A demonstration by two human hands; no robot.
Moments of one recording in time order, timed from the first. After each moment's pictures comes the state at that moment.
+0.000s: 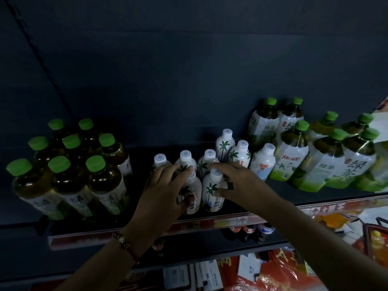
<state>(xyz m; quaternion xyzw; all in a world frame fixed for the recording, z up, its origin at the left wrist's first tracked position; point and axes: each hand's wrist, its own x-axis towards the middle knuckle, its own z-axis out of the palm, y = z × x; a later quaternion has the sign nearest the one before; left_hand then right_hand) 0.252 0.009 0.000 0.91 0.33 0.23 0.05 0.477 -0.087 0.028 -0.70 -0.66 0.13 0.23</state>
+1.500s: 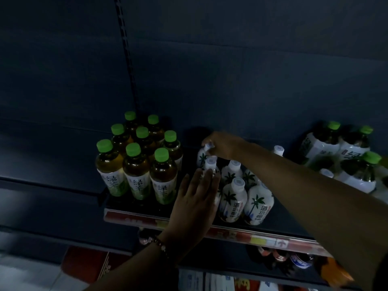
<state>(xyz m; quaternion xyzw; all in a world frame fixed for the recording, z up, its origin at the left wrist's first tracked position) 0.223 -0.004 -0.016 0.89 0.37 0.24 -0.09 0.399 0.108 0.085 -0.64 -0.76 0.14 0.03</state>
